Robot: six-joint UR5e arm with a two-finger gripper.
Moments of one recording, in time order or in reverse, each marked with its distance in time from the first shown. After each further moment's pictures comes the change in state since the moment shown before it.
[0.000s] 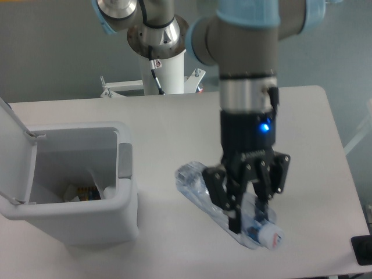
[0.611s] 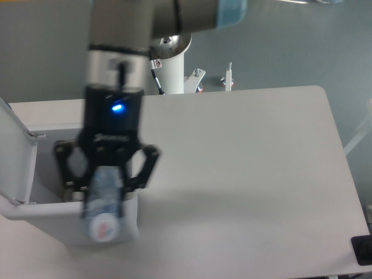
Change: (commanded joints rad) arm -0.258 0.006 -0.187 0.002 0.002 0.100
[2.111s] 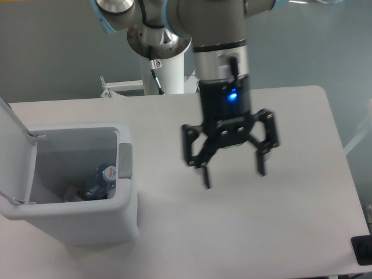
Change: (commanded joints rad) arm 0.396 0.109 -0.040 -0.136 0.235 0.522
